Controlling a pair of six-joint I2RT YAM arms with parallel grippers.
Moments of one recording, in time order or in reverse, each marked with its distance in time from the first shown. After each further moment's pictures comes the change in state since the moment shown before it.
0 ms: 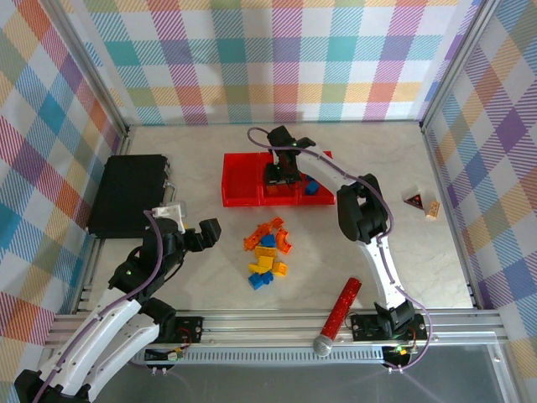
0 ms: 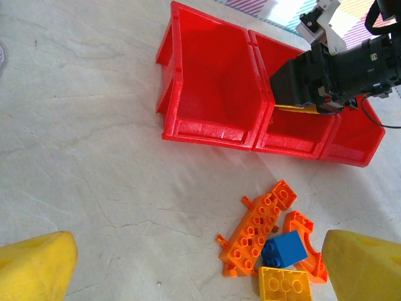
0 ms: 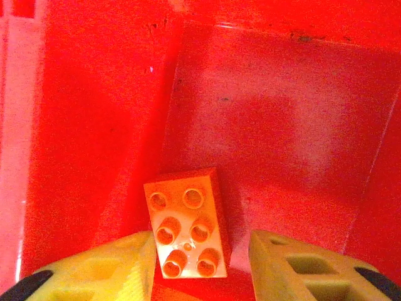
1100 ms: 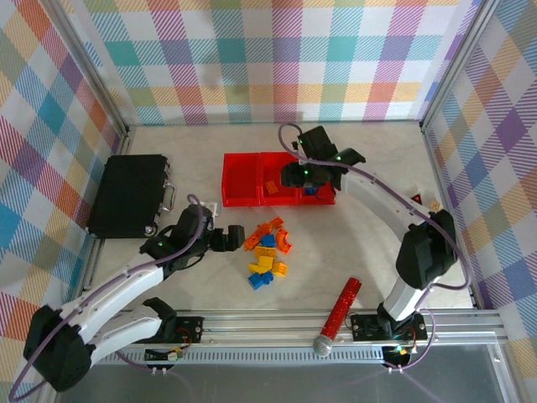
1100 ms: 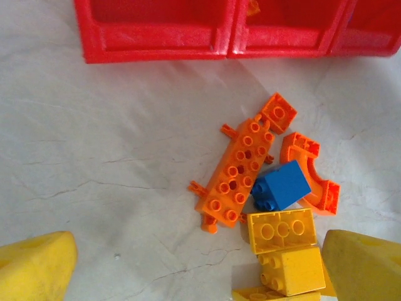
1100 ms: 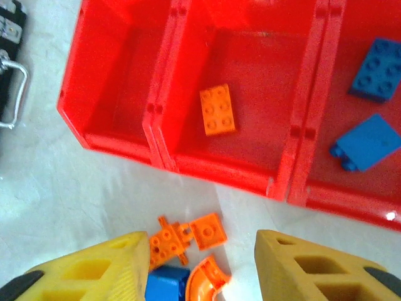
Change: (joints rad) left arm -0.140 0.420 0.110 0.031 0.091 0.061; right arm 0.006 -0.689 -0.589 0.153 -0.011 0.054
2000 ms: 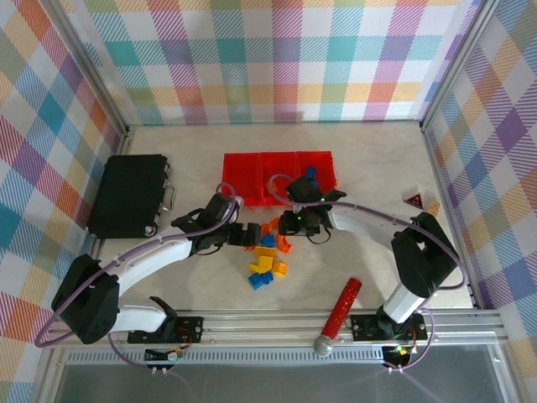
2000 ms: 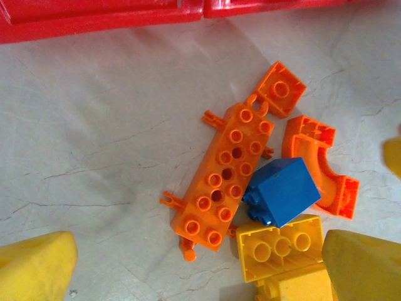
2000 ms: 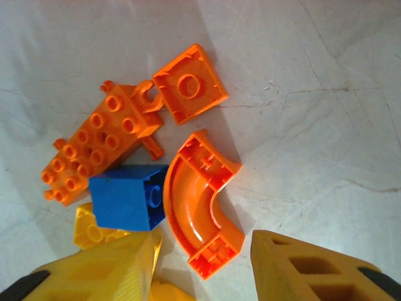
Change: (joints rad) left arm -0.039 0.286 0.136 0.011 0.032 0.019; right arm 0.138 0.002 -0.365 0.128 -0.033 0.201
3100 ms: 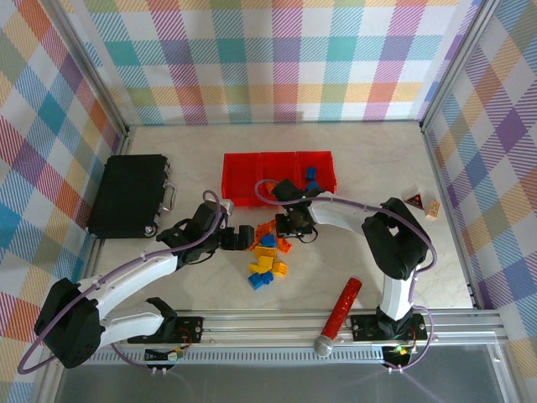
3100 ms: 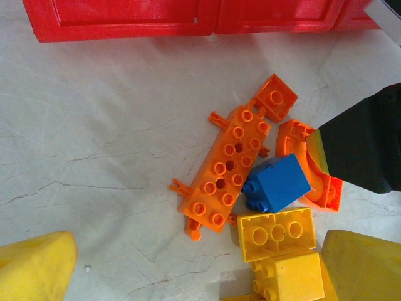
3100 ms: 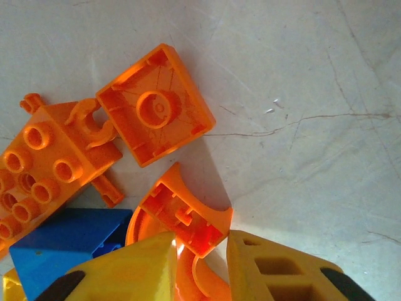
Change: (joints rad) left arm 0.011 -0.161 -0.104 0.027 -0.026 -0.047; right arm 0.044 0.190 0.108 -0.045 0.071 0.000
